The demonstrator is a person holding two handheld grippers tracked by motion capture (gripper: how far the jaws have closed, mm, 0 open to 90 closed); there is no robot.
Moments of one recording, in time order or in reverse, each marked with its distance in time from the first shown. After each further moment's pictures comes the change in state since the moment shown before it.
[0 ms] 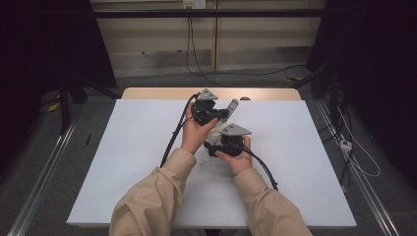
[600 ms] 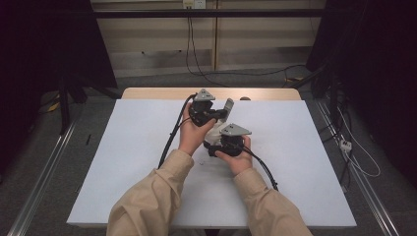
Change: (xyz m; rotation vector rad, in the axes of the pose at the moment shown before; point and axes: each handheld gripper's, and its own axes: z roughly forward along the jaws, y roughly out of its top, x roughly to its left) left arm -0.001 0.000 -0.010 -0.003 0.013 0.007; right arm 0.000 0.000 0.000 -0.003 0.004 -0.002
